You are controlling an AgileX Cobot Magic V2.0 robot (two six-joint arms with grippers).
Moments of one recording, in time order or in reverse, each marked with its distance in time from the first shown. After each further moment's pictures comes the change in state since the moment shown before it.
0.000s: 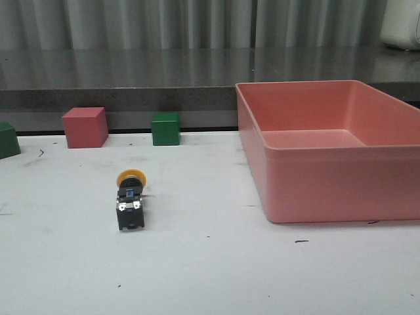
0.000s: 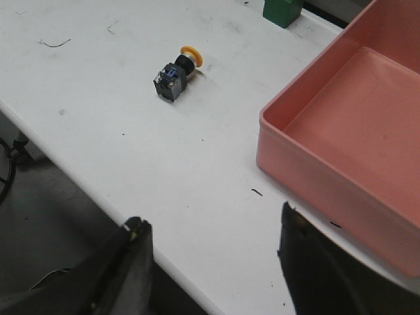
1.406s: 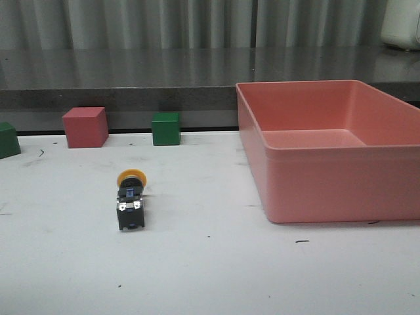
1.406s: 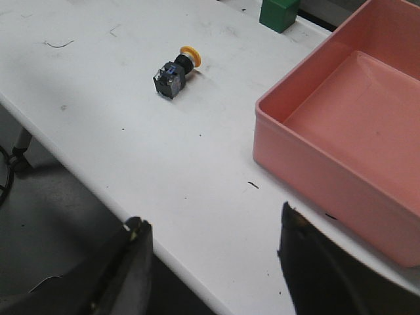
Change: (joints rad) left arm -0.301 0.516 -0.280 -0.126 0.293 0.151; right arm 0.000 -0.119 0.056 0.000 0.018 -0.009
